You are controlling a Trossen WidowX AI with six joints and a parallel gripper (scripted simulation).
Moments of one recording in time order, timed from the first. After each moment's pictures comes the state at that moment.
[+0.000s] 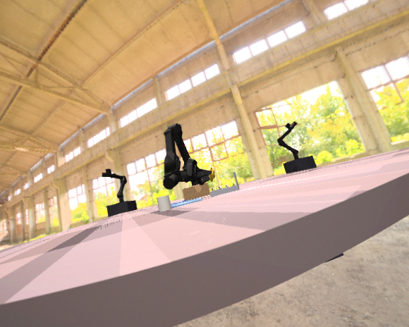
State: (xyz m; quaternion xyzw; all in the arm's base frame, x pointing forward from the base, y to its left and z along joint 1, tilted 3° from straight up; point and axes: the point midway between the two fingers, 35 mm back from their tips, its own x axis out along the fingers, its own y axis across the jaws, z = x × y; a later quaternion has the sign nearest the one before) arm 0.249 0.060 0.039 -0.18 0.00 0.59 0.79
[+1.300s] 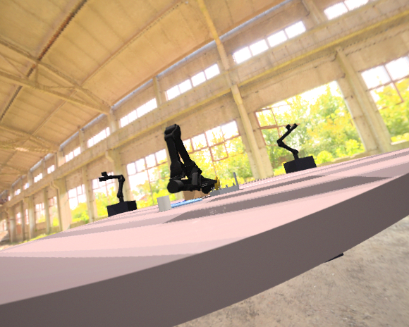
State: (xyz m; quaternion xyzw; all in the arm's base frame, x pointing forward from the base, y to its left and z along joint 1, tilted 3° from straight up) arm 0.255 0.072 -0.008 -0.20 -0.01 0.59 0.79
